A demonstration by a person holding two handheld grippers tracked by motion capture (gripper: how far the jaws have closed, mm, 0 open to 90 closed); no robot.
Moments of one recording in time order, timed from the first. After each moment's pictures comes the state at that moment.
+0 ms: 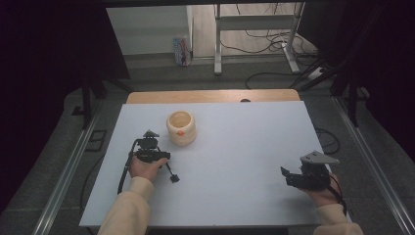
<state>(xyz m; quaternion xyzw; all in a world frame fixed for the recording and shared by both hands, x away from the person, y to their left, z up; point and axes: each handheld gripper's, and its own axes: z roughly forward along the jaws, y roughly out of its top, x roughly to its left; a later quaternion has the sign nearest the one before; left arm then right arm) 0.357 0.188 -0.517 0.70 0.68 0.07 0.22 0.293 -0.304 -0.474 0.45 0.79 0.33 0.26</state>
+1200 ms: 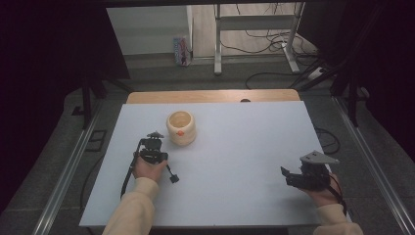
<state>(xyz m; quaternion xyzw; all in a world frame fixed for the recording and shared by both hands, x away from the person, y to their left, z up) 0.357 0.175 -0.519 0.71 0.67 0.12 0.19 0.293 -0.304 -0.474 0.45 0.79 0.33 0.26</state>
